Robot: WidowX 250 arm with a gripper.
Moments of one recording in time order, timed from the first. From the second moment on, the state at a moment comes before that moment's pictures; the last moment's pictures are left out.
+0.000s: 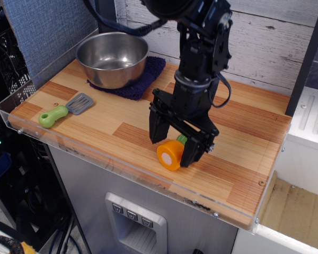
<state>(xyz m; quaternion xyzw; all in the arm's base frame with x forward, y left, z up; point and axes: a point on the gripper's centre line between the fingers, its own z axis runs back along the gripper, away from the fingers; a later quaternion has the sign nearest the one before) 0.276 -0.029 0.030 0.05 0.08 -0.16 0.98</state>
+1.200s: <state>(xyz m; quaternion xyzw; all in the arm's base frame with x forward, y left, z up) 0.275 -0.029 0.020 0.05 0.08 -0.17 0.98</state>
